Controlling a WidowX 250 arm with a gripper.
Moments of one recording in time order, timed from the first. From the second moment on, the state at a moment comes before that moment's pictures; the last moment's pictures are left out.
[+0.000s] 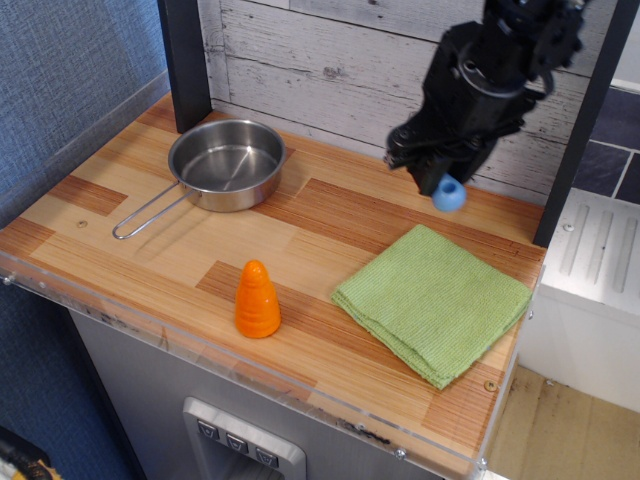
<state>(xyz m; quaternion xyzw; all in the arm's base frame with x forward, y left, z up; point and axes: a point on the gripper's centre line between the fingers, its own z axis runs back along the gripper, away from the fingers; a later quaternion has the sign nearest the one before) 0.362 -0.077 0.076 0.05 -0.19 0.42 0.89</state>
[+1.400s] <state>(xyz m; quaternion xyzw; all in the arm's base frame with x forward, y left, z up) 0.301 -0.096 0.026 0.10 -0.14 0.37 0.91</state>
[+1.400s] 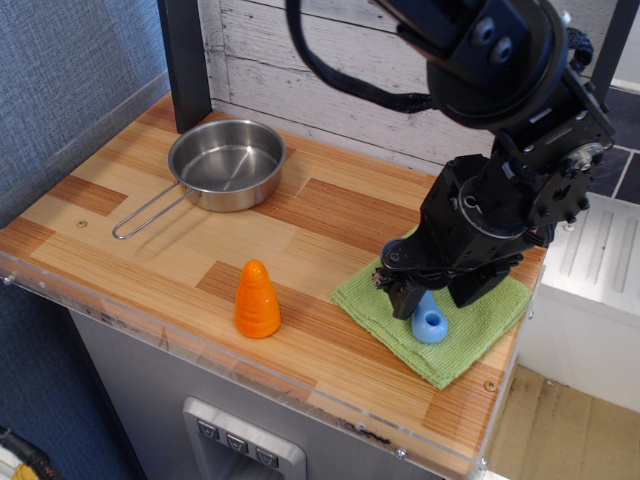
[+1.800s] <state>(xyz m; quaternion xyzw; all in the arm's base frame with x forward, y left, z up) 0.305 -0.098 0.031 0.08 -0.13 0.38 0.91</state>
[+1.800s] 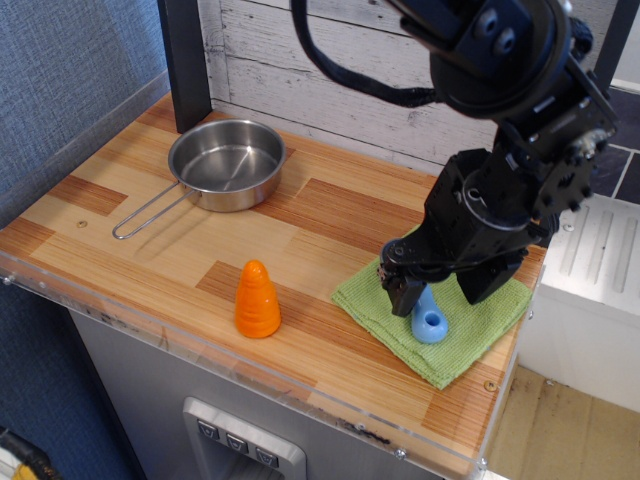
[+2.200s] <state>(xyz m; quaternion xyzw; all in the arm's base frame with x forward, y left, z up) 0.318 -0.101 0.090 0.00 -0.18 0.38 0.91</state>
